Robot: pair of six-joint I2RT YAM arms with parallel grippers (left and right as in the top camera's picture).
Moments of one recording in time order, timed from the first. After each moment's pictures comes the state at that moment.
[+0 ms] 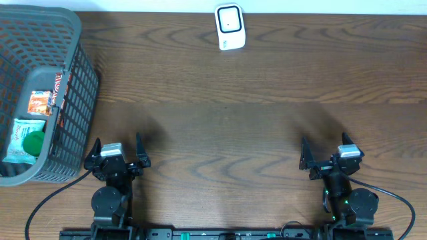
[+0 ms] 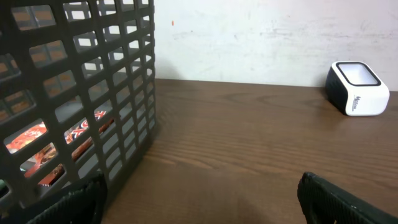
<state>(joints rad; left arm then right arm) -0.07 0.02 0.02 -0.11 -0.21 -0.02 -0.07 0.02 0.01 -0.05 -0.20 0.01</state>
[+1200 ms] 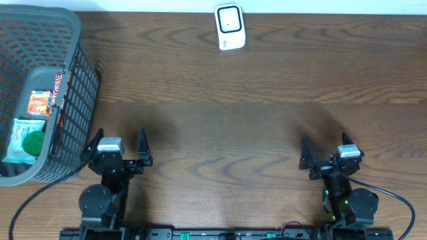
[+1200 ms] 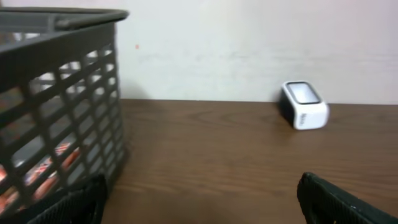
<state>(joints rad) -0.07 0.17 0.25 -0.16 -0.04 -0.03 -0.07 0.02 0.01 -0.05 -0.20 0.01</state>
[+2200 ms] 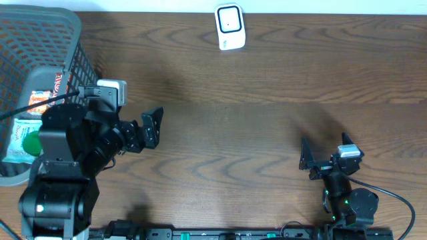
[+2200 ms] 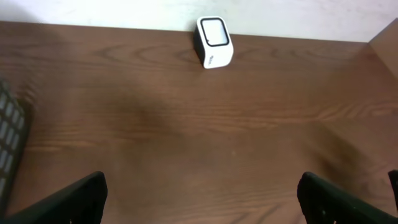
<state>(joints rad) -0.07 0.87 1.19 -0.90 0.30 -0.12 -0.07 0.03 0.01 -0.05 -0.20 0.01</state>
